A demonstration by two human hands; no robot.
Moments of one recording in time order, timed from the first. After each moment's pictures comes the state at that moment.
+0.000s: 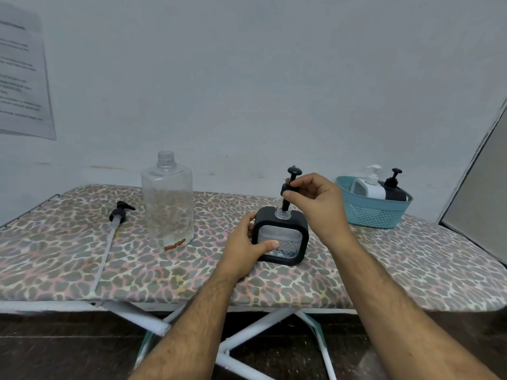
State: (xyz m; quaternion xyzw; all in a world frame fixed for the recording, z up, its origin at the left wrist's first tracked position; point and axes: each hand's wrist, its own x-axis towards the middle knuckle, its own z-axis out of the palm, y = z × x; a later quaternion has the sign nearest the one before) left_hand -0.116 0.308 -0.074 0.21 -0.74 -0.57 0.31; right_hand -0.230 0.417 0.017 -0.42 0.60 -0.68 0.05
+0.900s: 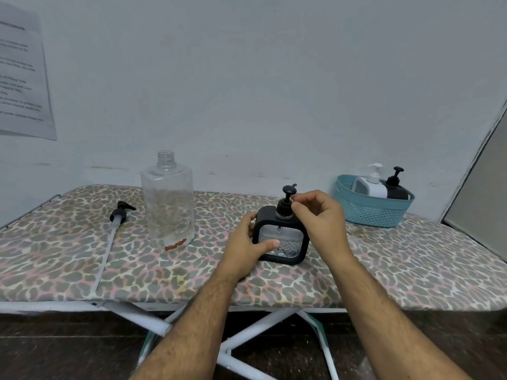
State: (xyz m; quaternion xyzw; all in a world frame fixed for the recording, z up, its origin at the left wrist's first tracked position) left_hand -0.117 0.306 -0.076 0.21 -0.74 -0.56 0.31; right_hand -0.227 0.426 -0.013 -0.39 0.63 -0.67 0.02
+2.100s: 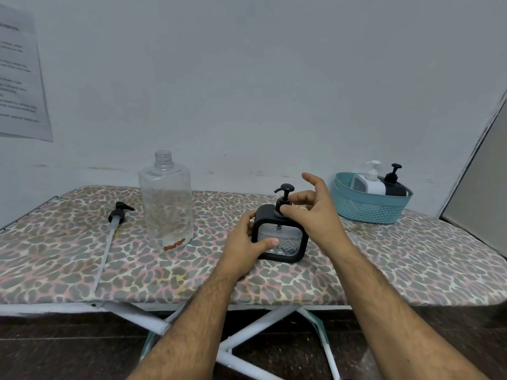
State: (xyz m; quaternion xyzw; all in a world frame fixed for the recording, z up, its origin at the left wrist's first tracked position) left_hand -0.116 0.305 -0.077 0.21 -0.75 -0.55 0.31; right_hand -0.235 0.420 -0.009 -0.40 0.68 -0.61 0.07
